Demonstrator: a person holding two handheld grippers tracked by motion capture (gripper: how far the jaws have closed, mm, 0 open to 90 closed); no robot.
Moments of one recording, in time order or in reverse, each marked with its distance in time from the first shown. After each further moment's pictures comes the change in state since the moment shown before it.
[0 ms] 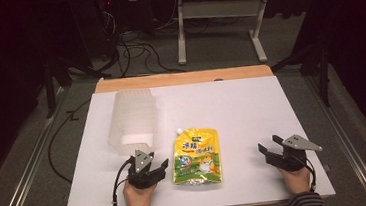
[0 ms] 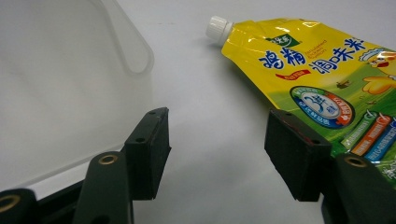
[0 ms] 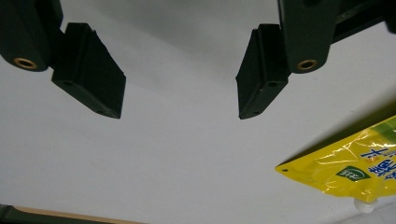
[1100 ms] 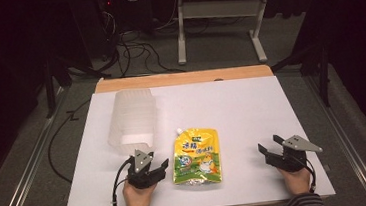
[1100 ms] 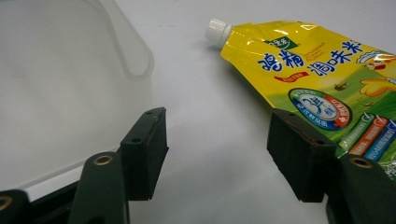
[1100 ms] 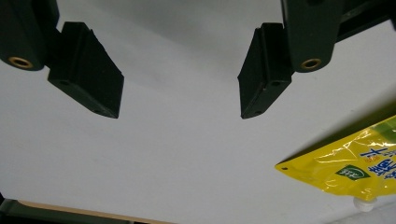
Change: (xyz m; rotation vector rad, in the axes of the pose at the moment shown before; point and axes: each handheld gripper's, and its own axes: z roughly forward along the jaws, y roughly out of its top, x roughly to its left) left arm 0.001 0.001 -0.001 -0.009 -0.006 -0.002; right arm 0.001 0.000 -0.001 -0.011 -0.008 -0.009
